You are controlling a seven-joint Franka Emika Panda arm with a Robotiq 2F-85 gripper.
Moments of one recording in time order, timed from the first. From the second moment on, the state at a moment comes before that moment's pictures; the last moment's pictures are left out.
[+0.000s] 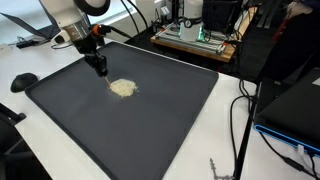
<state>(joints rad) -0.30 0.61 0.05 -1.69 0.18 2.25 -0.48</state>
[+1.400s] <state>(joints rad) -0.47 0.43 0.15 -2.12 1.02 2.61 -1.28</state>
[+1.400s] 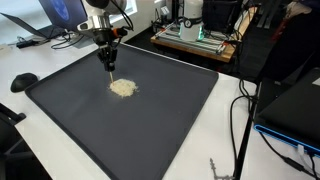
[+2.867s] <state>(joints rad) -0.33 0.37 -0.13 -2.23 1.38 2.29 -1.56</state>
